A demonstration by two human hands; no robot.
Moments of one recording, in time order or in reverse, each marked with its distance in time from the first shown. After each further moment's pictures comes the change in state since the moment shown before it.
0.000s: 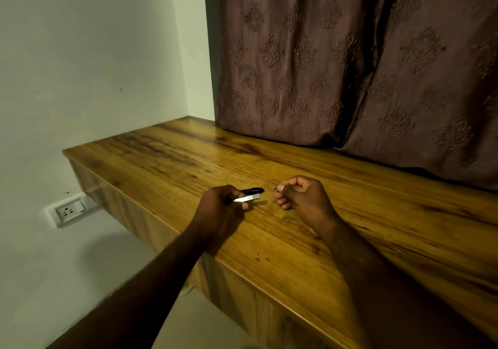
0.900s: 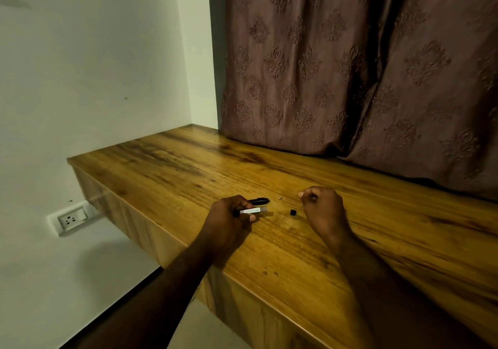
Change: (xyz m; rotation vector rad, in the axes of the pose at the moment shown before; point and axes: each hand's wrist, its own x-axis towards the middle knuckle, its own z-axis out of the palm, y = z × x) left_hand 0.013 -0.017 -0.012 0.597 0.063 0.455; right_hand 0.005 0.001 -0.010 -0.488 0.286 -0.091
